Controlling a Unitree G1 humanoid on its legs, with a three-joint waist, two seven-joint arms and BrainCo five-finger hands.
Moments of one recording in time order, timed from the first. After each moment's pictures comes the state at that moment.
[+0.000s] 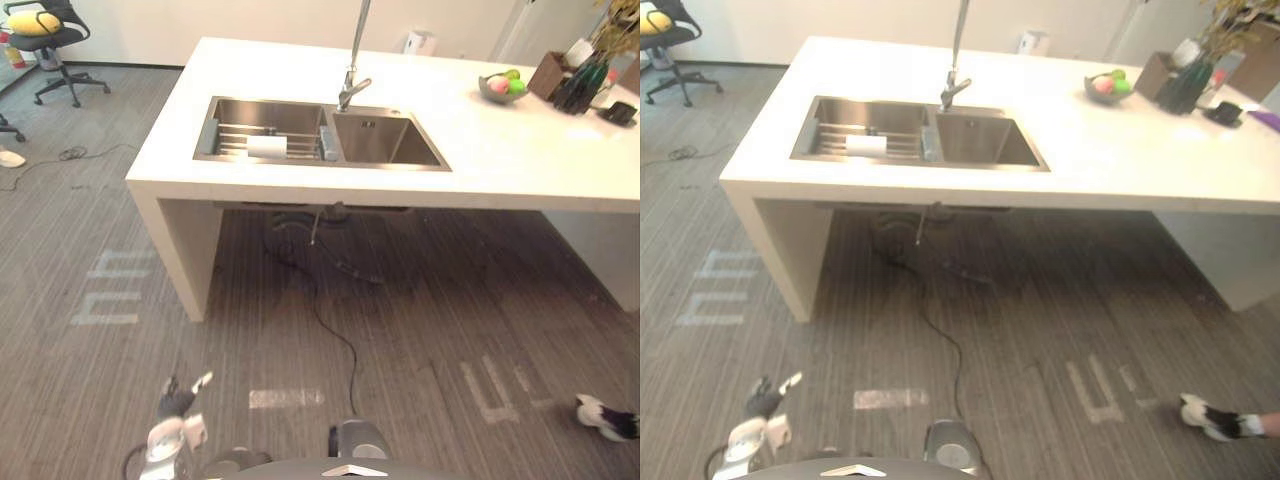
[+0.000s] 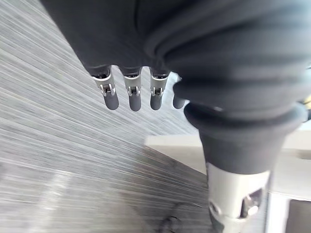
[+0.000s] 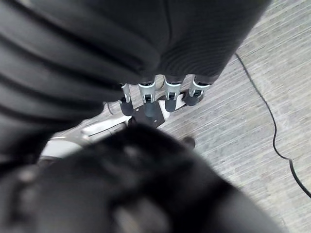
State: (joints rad) left arm 0.07 0.10 0.11 0.75 -0.23 -0.17 0.21; right arm 0.29 -0.05 -0.16 0.99 0.20 0.22 0.34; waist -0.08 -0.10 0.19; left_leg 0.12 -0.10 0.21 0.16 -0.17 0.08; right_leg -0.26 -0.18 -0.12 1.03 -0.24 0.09
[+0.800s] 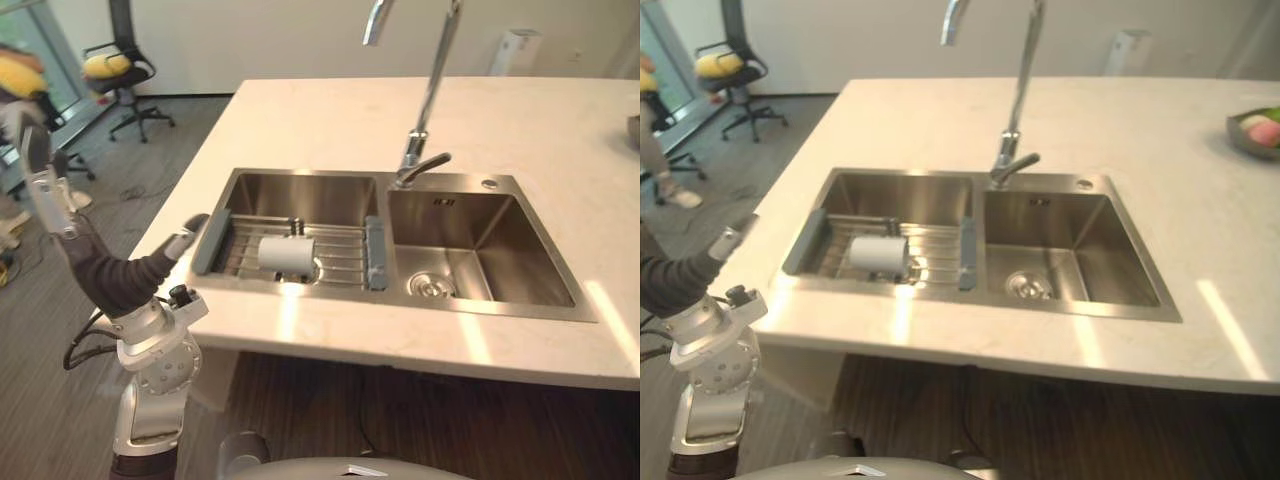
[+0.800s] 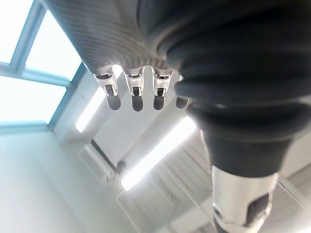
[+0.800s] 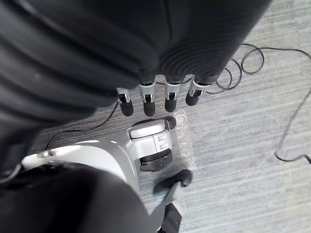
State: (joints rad) left arm 0.06 0.14 0.01 -0.50 0.56 -0.45 0.66; right arm 0.42 -0.19 -0.07 0.77 0.22 0.34 0.32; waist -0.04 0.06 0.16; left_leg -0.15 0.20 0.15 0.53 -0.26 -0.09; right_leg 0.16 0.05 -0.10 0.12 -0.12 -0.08
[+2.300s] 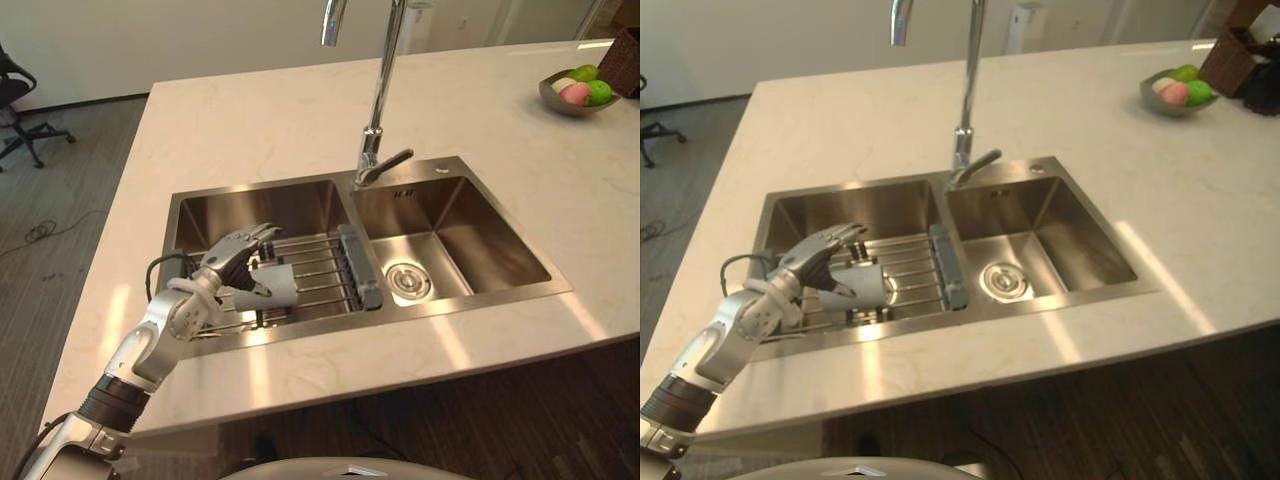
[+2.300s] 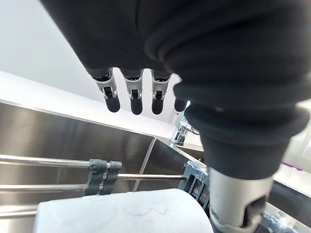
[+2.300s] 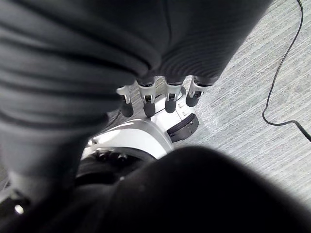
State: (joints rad) left arm -0.21 0.53 -0.29 -0.02 0.63 -0.09 -0.16; right arm 0.30 -0.13 -0.23 0.96 0.19 0.20 0.37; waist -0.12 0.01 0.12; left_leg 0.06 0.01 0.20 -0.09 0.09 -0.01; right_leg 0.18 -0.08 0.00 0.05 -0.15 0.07
